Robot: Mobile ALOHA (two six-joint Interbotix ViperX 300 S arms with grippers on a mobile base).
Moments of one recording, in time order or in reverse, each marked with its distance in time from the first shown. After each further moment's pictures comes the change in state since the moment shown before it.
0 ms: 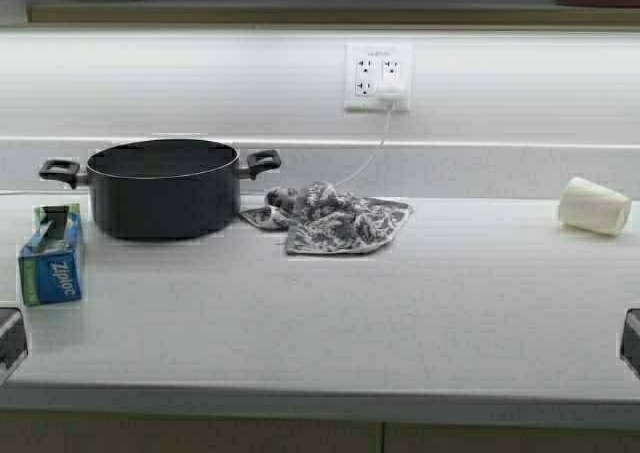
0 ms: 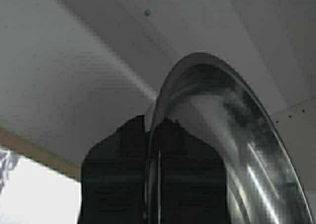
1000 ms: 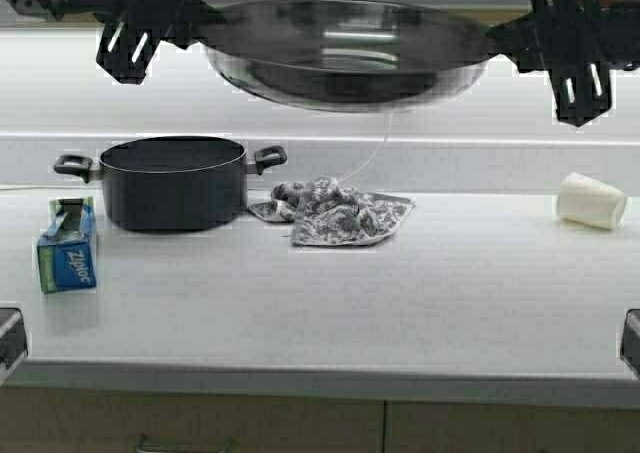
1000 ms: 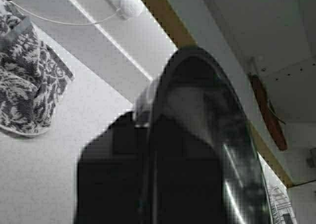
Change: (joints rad) left arm 0.009 -0.032 0.469 -0.006 -0.416 0.000; right arm 0.003 0.230 0.417 0.083 -0.600 -0.189
